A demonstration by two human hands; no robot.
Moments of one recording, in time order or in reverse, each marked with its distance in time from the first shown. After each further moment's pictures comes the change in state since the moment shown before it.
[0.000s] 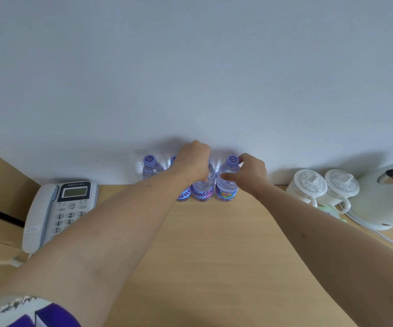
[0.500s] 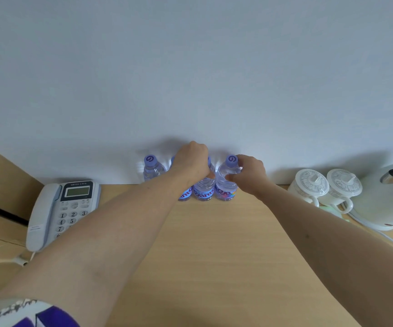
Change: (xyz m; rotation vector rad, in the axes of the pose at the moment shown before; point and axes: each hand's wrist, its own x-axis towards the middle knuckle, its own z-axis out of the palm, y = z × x) left_hand -0.006 0.002 0.004 -0.140 0.050 -0.136; right_hand -0.002 0.004 -0.001 0.076 -0.029 -0.090
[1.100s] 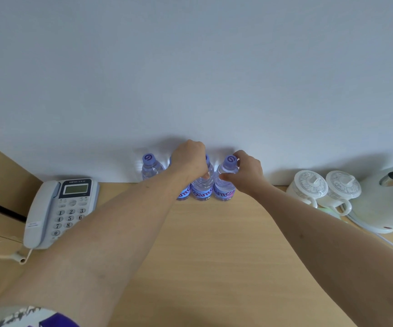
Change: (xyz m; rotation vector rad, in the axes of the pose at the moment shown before) left_hand 0.010 -0.002 0.003 0.072 0.003 -0.044; right_hand 0.004 0.000 0.001 -0.010 0.008 -0.021
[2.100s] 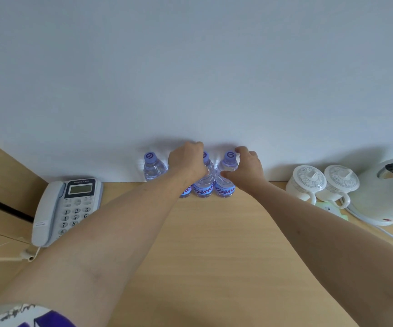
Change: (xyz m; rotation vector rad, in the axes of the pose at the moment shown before) left_hand -0.016 -0.006 0.007 0.041 0.125 0.048; right_hand -0.011 0.002 0.002 -0.027 0.042 0.001
